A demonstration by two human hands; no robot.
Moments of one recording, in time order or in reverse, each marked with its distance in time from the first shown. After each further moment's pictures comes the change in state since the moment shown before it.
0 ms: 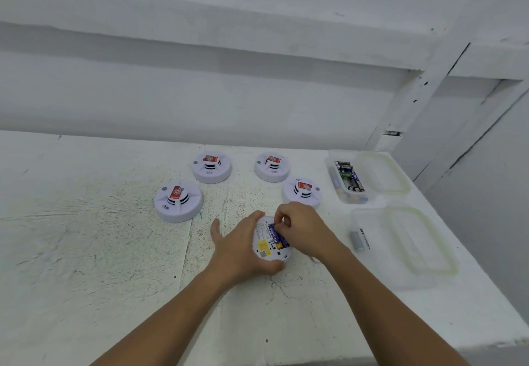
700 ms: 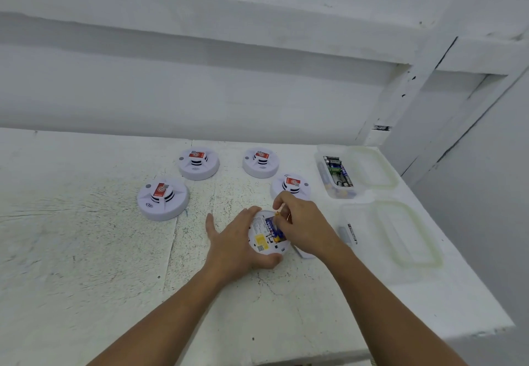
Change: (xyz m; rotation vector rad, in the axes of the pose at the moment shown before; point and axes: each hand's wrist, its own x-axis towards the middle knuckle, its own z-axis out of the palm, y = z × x) left_hand 0.013 0.000 0.020 0.019 0.043 0.036; right_hand -0.012 0.014 -0.011 0.040 0.063 -0.002
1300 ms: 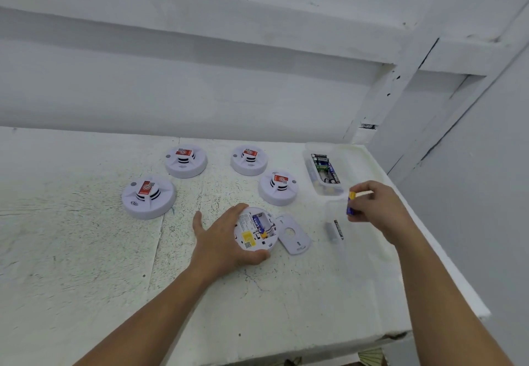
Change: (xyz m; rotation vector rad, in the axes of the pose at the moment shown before) left_hand -0.001 -0.001 -0.001 -0.026 0.017 -0.025; right_hand -0.029 0.087 -0.097 0.555 0.300 0.579
